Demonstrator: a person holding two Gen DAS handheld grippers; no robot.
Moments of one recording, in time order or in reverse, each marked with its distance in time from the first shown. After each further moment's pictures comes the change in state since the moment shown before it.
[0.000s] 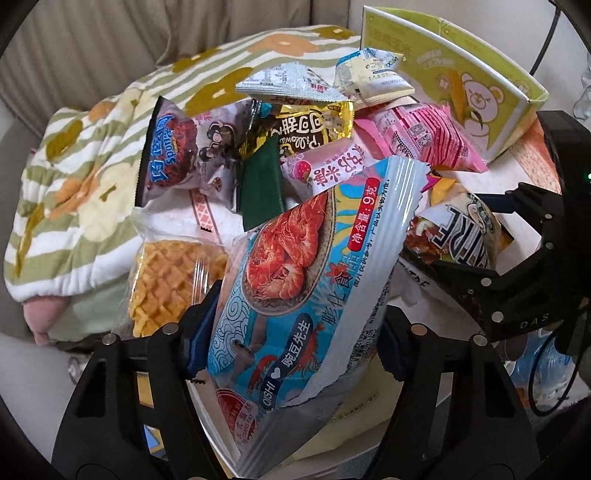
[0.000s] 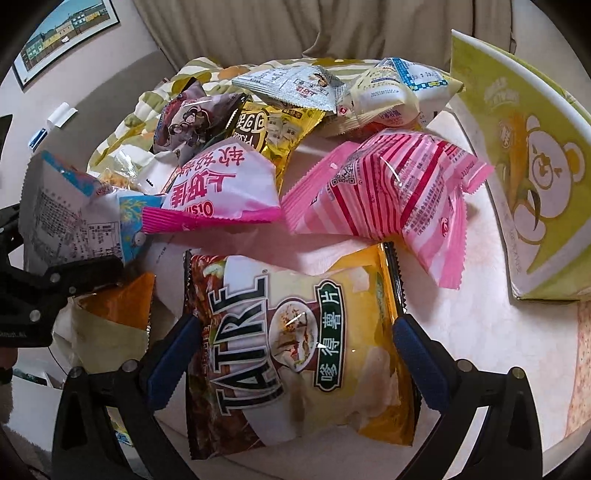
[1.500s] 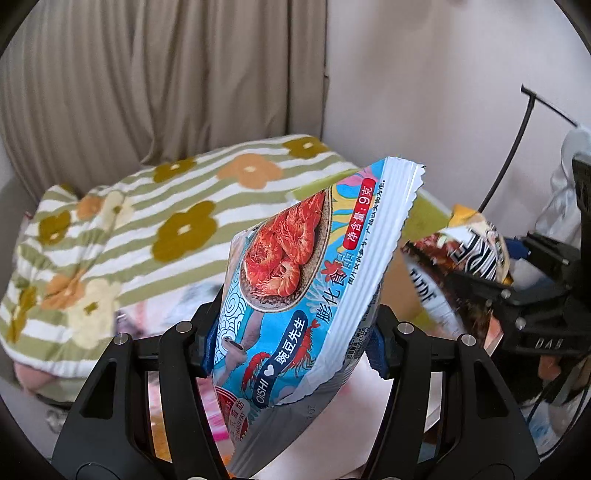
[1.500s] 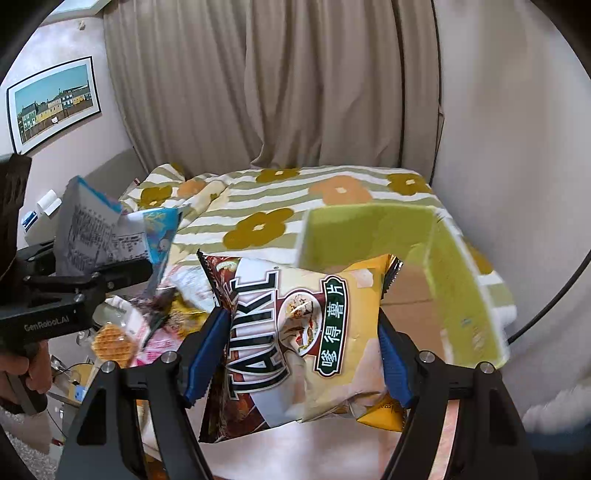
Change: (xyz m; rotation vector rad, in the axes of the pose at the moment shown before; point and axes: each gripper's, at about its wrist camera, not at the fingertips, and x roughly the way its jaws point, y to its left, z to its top) left arm -0.115 -0.130 0.193 -0.042 -0.357 -0.075; right arm -0.211 -0.127 0.070 0.052 -0.343 -0.126
